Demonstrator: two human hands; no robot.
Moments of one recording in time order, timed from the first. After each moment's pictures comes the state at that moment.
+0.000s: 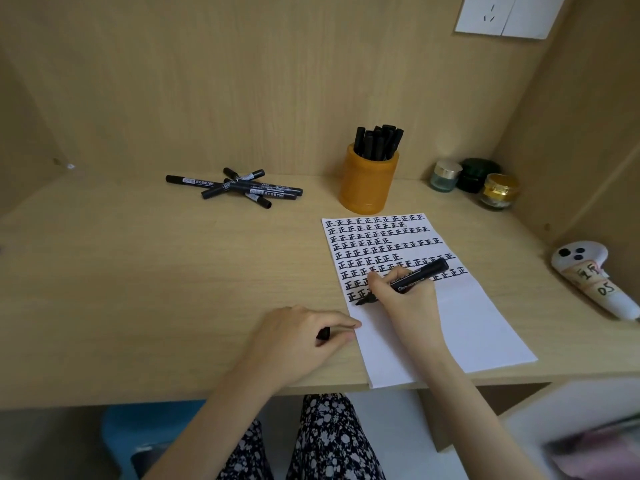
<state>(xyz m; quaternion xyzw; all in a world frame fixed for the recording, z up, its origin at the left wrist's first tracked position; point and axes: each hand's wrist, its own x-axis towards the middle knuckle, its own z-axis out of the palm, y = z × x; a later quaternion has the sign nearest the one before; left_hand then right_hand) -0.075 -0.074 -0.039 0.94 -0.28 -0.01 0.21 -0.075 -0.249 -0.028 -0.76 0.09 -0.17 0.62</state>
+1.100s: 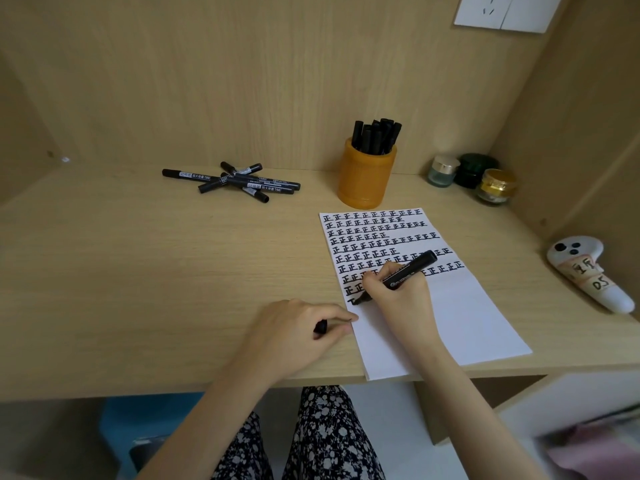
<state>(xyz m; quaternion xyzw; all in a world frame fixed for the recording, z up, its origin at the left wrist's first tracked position) -0.078 -0.075 -0.035 0.94 -0.28 -0.01 0.21 -0.077 -0.246 -0.026 -0.79 0.09 -0.15 0.58</state>
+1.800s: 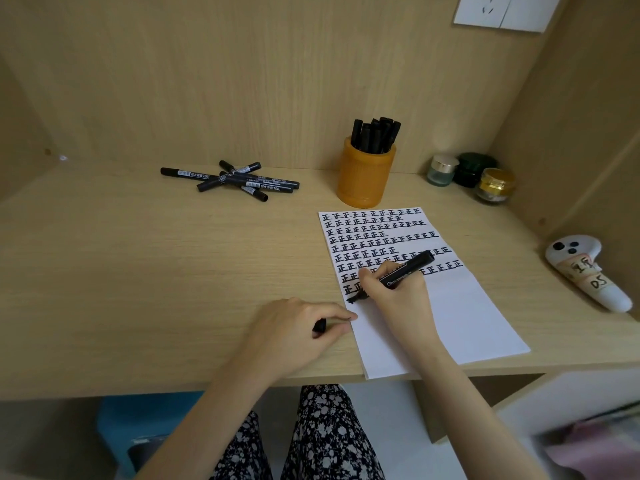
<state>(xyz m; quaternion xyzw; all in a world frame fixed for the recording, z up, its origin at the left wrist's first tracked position) -0.078 -0.075 -0.034 0.94 -0.28 -0.01 0.20 -0.078 -0.245 -0.026 -0.79 0.08 -0.15 0.59</state>
